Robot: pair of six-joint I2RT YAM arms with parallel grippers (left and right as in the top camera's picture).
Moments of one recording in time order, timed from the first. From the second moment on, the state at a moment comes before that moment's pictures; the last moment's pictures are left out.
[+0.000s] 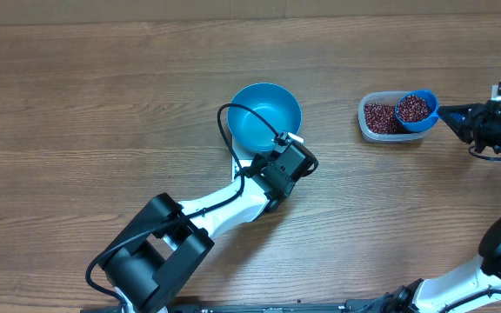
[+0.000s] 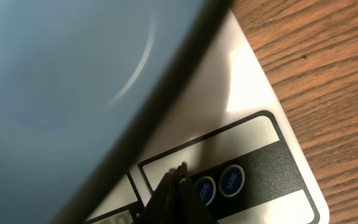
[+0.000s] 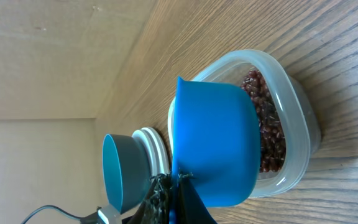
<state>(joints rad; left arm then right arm) -0.82 1.87 1.05 -0.25 -0.38 -0.26 -0.63 1.86 1.35 -0.78 -1.04 0.07</state>
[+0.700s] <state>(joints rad) -0.79 1.54 1.29 -0.72 -0.24 -0.36 -0.63 1.86 1.35 -0.78 -1.03 0.07</state>
